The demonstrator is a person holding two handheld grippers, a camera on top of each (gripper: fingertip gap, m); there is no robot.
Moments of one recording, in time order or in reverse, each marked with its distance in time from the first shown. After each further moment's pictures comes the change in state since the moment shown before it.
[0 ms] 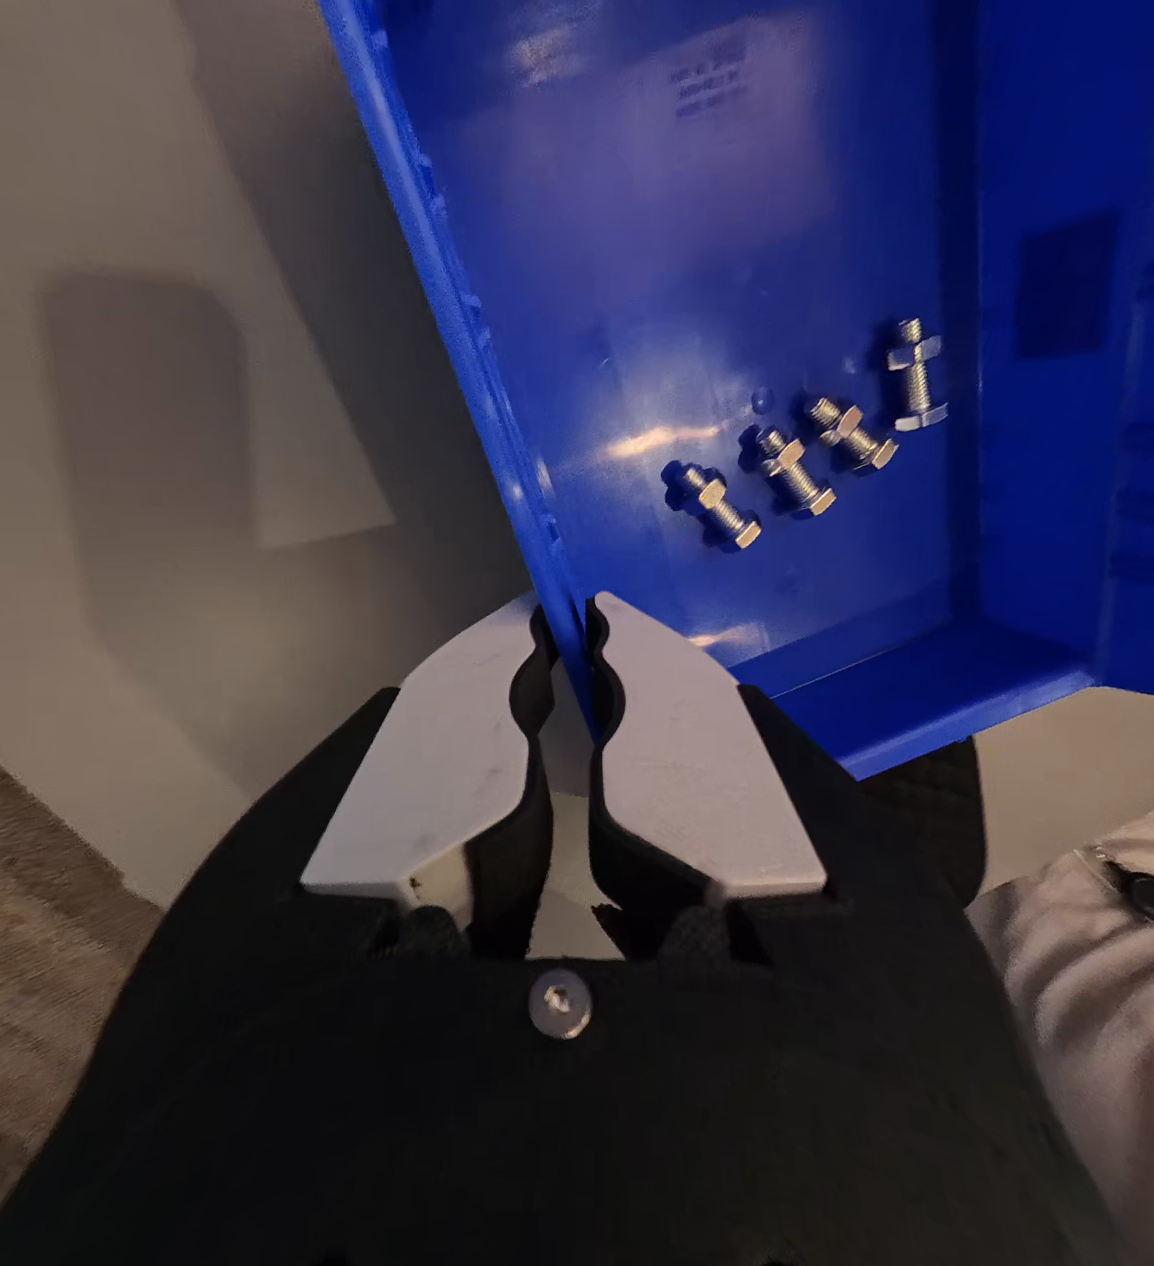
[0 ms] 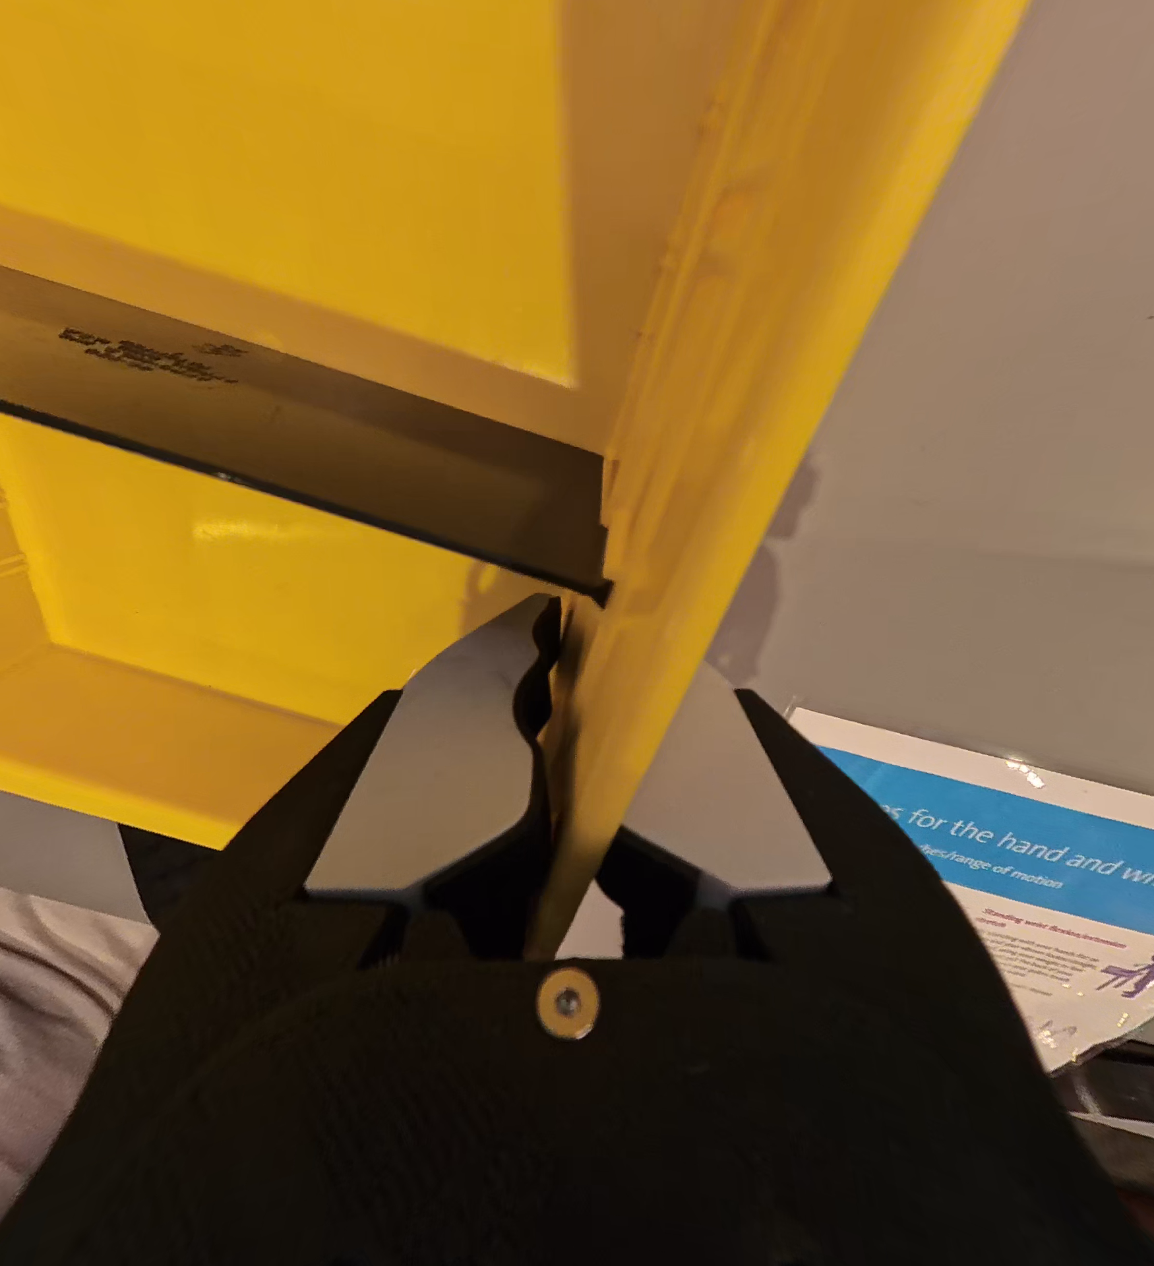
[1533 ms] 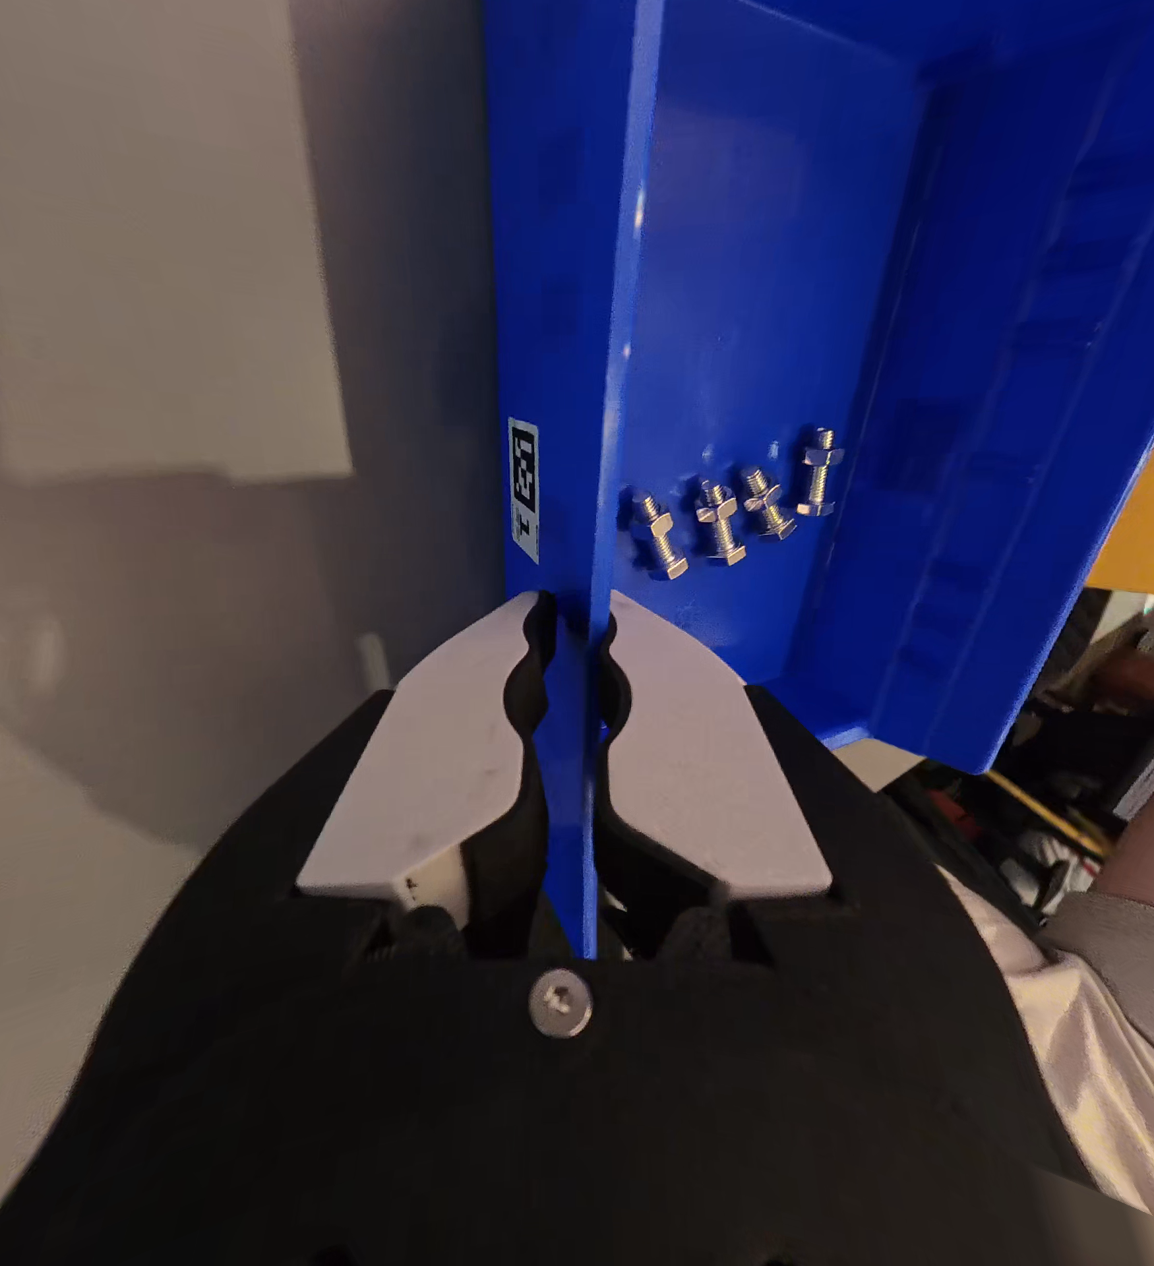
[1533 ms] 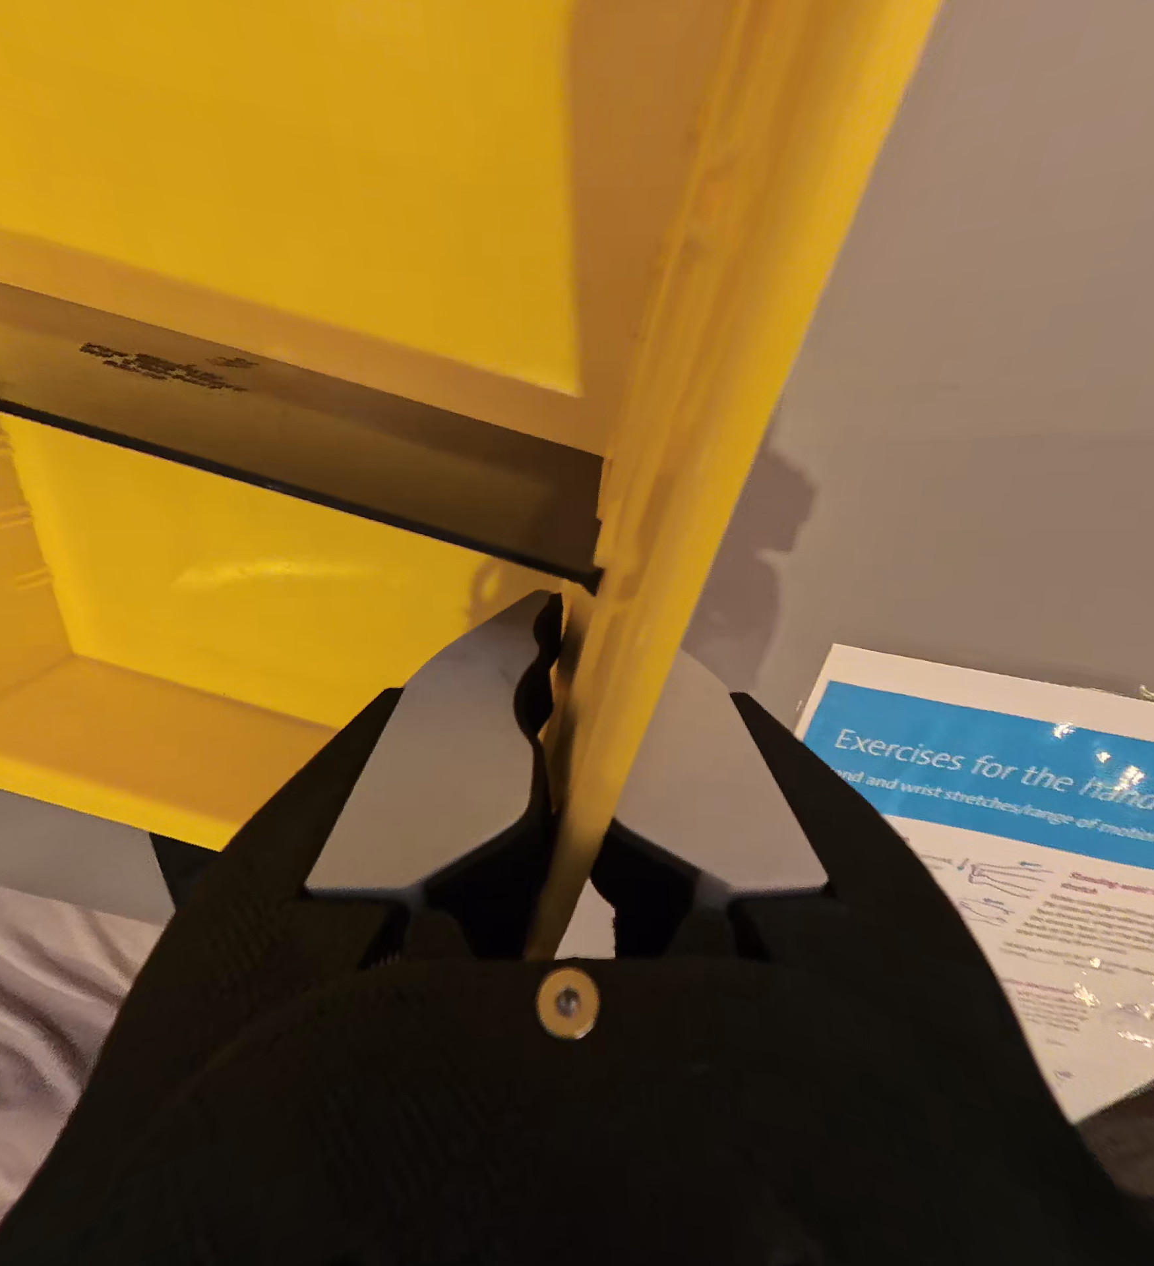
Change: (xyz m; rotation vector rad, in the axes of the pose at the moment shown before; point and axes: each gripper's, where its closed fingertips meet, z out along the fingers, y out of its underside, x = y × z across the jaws) left arm 0.150 -0.074 0.046 -0.073 0.243 -0.180; right arm -0.002 0.020 -0.001 0.037 -0.020 0.086
